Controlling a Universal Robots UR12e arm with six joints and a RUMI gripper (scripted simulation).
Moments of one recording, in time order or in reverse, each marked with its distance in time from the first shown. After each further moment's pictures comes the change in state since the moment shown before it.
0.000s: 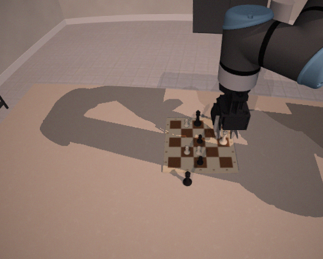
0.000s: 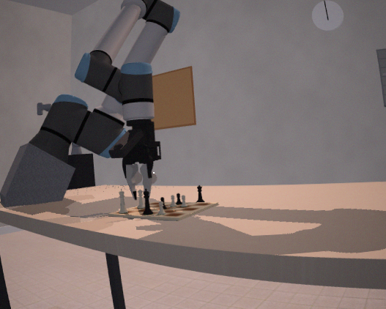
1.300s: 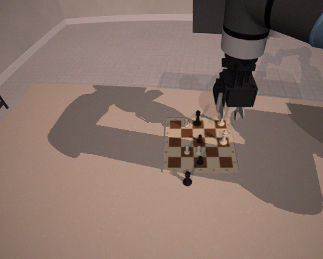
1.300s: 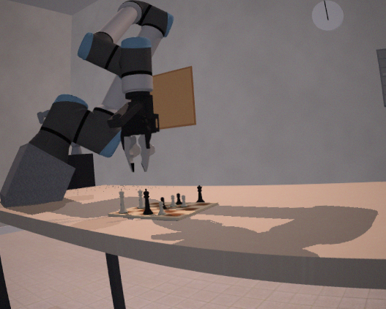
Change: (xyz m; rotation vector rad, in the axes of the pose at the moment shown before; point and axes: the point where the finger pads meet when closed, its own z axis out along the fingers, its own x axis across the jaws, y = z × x) arm -0.001 0.000 -0.079 0.002 -0.001 0.000
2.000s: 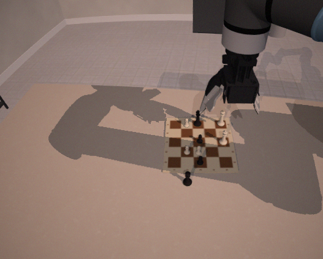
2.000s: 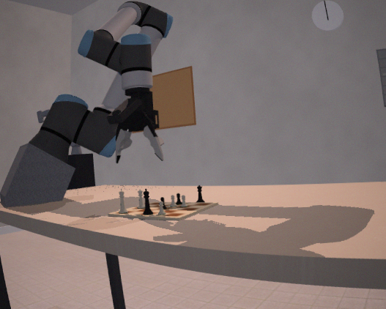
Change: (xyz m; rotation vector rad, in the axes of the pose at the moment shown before) arm 0.001 0.000 -0.011 -0.002 0.001 0.000
